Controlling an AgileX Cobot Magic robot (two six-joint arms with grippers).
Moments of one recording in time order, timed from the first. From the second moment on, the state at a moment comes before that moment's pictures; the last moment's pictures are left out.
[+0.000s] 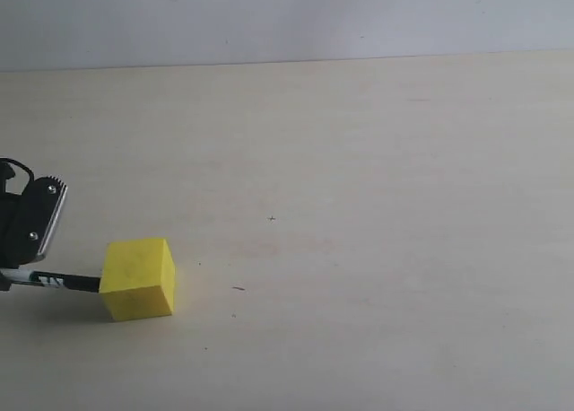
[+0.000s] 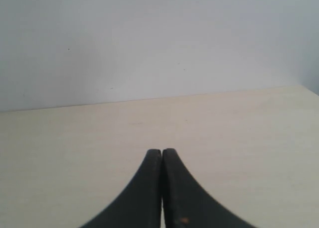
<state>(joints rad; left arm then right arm) -0.20 1.56 -0.69 0.15 0.65 1.35 -0.01 0.01 -0.01 0.10 0.20 -0.03</state>
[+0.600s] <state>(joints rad) -0.39 1.56 -0.69 0.22 0.54 1.15 -0.01 0.01 -0.01 0.10 0.20 -0.03</state>
